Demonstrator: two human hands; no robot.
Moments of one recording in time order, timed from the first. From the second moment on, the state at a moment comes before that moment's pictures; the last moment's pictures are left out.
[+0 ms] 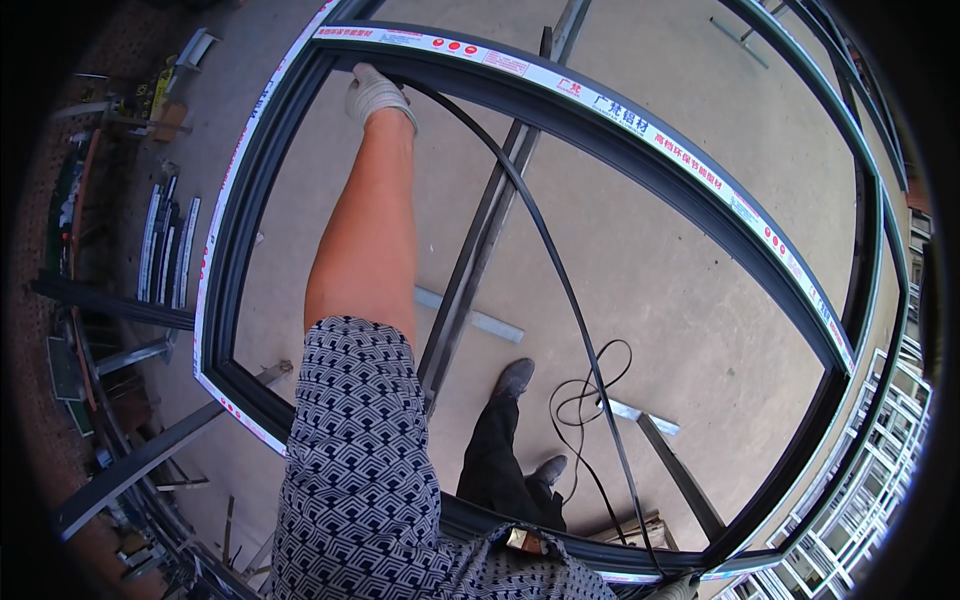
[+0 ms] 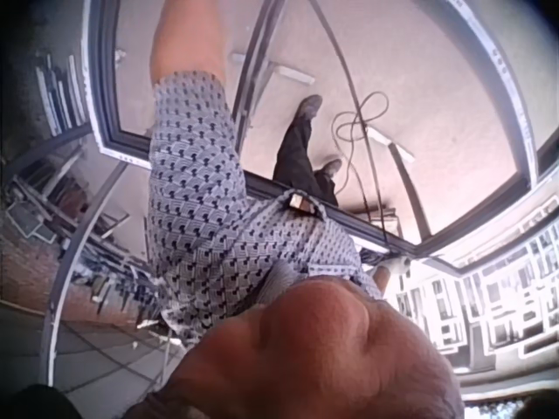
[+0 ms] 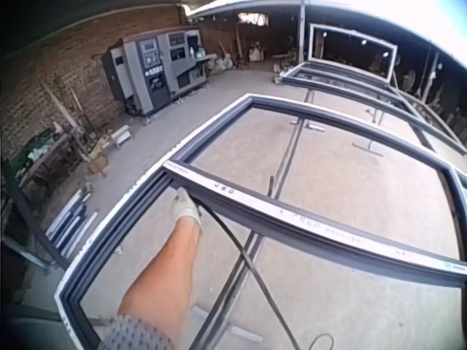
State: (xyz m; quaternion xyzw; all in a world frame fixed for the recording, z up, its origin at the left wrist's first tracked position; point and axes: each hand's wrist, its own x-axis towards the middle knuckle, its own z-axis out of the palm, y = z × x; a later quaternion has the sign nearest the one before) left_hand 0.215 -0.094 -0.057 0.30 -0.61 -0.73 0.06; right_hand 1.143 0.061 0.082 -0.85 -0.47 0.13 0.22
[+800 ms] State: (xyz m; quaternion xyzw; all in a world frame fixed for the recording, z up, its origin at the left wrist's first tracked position) left_hand 0.233 -0.078 -0.039 0.33 -0.69 -0.65 0.00; right_hand 1.151 0.062 0.079 -0.84 -0.46 0.15 0.25
